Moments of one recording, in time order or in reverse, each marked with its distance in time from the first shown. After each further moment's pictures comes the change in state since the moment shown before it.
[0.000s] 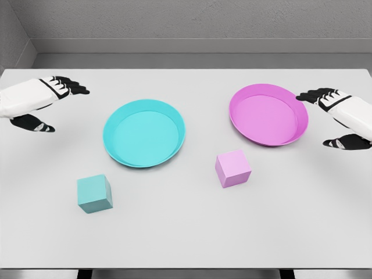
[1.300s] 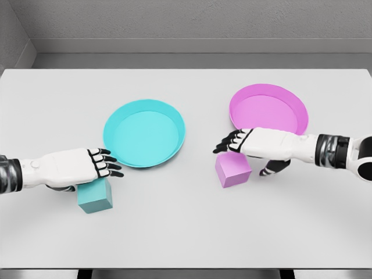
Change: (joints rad) left arm 0.238 0.008 -0.009 -0.340 -0.351 0.000 -0.092; right arm -0.626 0.122 0.735 0.000 0.005 0.021 0.301
